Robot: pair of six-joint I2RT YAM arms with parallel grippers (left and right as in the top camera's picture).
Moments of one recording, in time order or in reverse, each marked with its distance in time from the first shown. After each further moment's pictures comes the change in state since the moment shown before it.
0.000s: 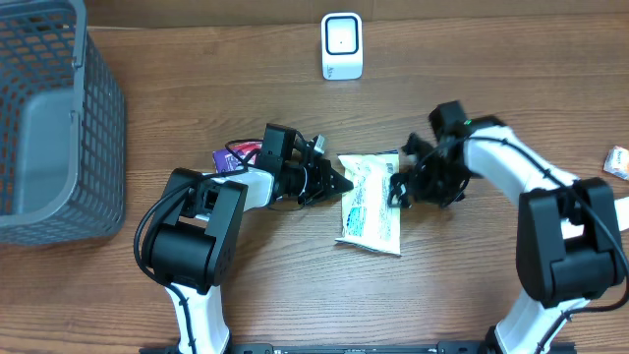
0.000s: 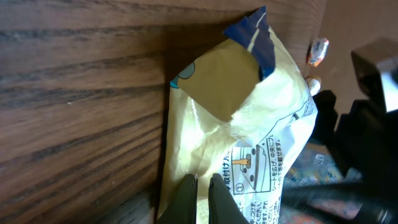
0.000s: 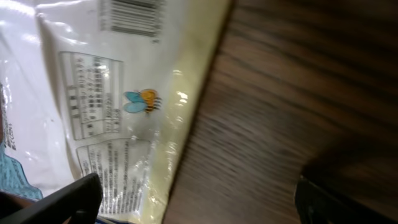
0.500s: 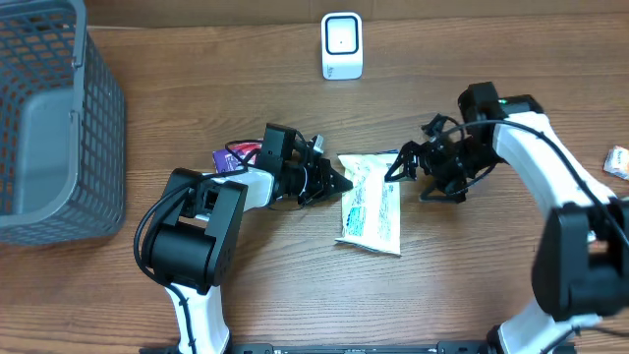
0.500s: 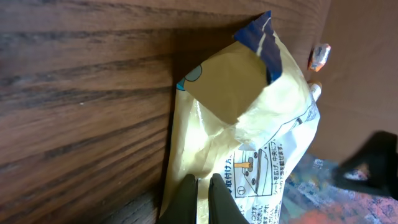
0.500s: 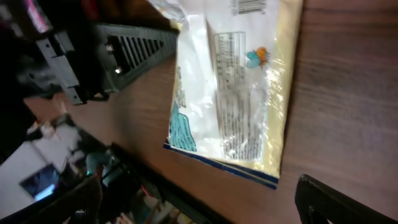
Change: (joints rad) left arm 0.000 0.000 0.000 0.002 -0.015 -0.027; right arm -0.069 -0.123 0.084 -0.199 -0.293 0.271
